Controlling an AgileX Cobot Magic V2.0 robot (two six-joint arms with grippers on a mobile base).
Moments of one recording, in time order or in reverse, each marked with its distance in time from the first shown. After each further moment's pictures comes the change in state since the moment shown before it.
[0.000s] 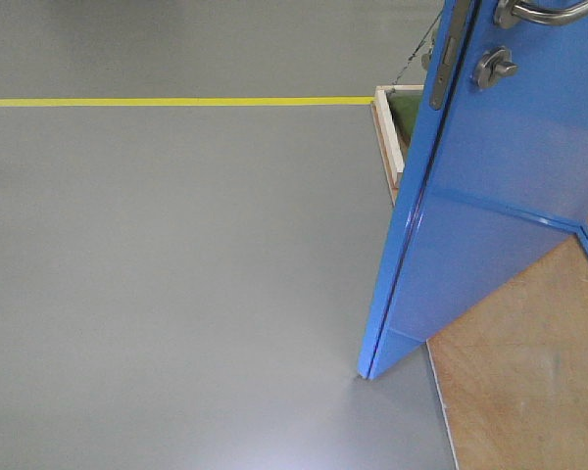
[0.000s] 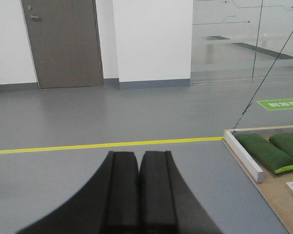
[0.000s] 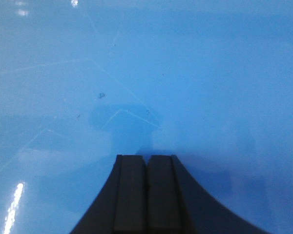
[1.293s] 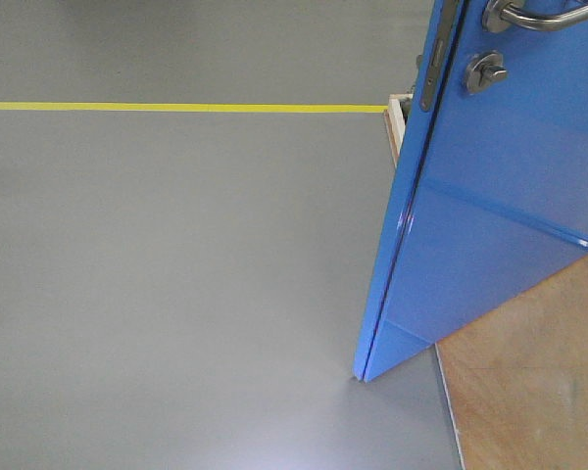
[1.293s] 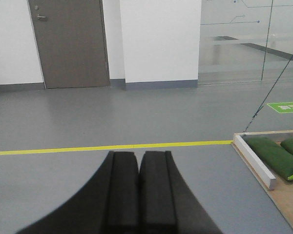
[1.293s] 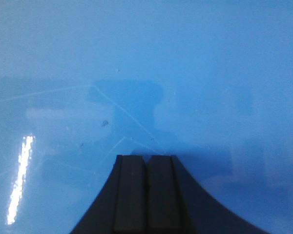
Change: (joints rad) left arm 0.000 0.000 0.000 0.000 0.000 0.000; right arm 0.000 -0.003 0.000 -0.001 0.006 0.000
